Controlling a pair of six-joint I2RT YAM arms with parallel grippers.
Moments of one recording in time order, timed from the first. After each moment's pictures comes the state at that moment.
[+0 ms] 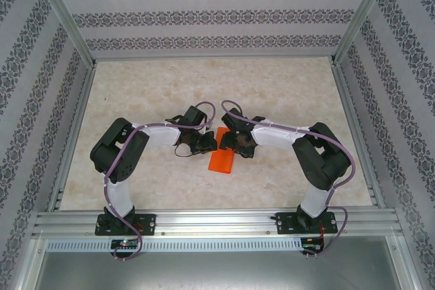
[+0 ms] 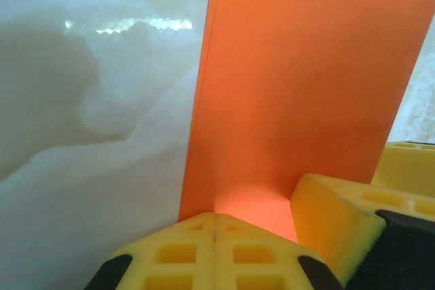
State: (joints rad) left arm -0.60 1.88 1.01 -0.20 0.53 -0.78; right arm 0.69 1.79 1.03 -0.55 -0.01 0.91
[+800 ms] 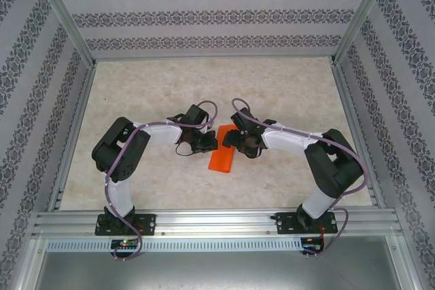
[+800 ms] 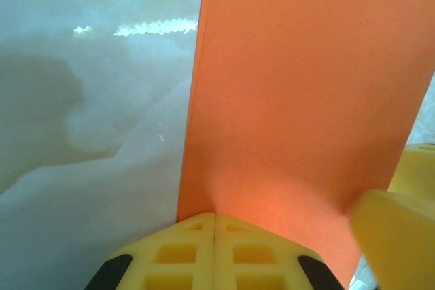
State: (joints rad) left arm -0.61 1.90 1.05 -0.24 0.51 -0.74; right arm 0.65 1.67 0.92 -0.44 -0.09 0.92
